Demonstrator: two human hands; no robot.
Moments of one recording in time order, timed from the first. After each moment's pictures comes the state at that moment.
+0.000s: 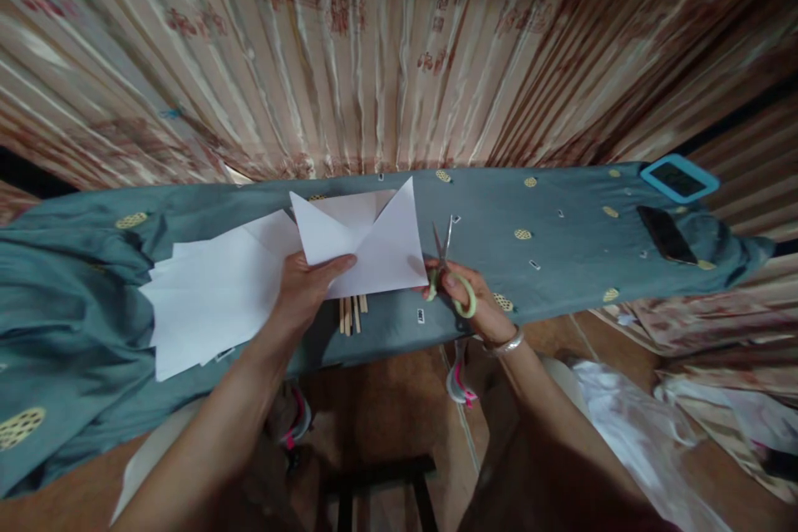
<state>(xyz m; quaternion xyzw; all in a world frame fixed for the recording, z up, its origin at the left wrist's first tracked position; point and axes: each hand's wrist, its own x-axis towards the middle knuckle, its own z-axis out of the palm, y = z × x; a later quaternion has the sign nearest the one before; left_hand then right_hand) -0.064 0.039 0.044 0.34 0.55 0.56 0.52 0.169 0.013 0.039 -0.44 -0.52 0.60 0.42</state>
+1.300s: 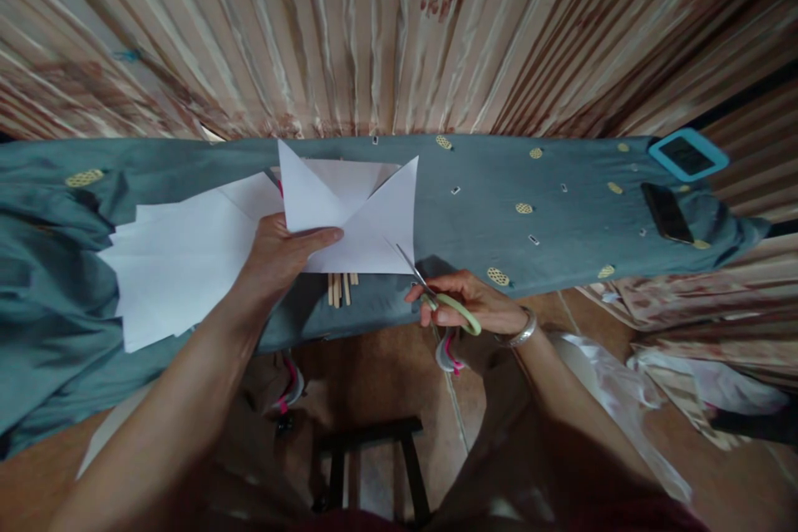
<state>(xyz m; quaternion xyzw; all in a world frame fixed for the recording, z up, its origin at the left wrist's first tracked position) -0.071 0.039 0.052 0.39 0.56 0.52 0.52 0.192 -0.006 0.045 -0.37 -0.64 0.65 0.18</state>
